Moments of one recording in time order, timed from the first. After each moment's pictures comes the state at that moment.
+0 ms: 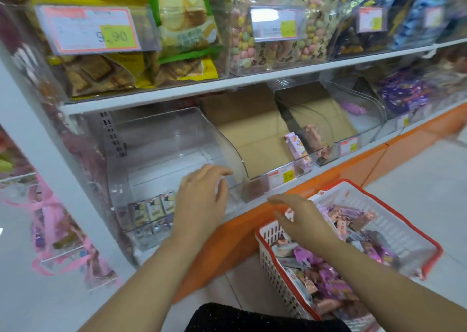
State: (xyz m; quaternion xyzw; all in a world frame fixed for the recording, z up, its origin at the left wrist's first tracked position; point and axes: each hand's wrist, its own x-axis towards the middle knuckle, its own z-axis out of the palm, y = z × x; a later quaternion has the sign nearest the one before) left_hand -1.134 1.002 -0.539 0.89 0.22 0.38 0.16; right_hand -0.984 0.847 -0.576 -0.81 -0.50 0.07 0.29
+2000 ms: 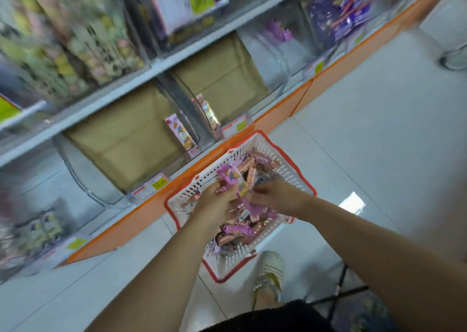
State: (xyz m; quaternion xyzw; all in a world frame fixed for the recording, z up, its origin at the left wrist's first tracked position) left_hand -0.872 0.833 -0.481 0.42 0.50 -0.08 0.76; right_hand -0.756 0.714 -0.466 -0.77 -0.24 0.53 0.25
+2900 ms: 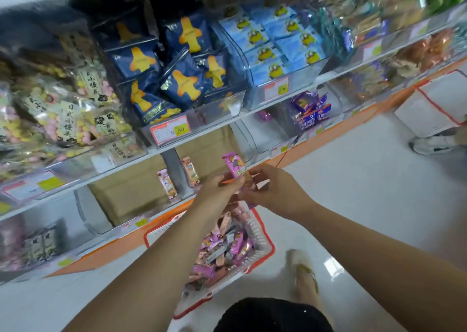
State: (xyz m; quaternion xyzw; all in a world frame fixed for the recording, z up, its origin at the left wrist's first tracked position) left_hand -0.740 0.808 -0.296 0.49 0.44 0.03 0.75; right_hand -0.629 0.708 -0.274 -0.80 -0.33 0.36 0.34
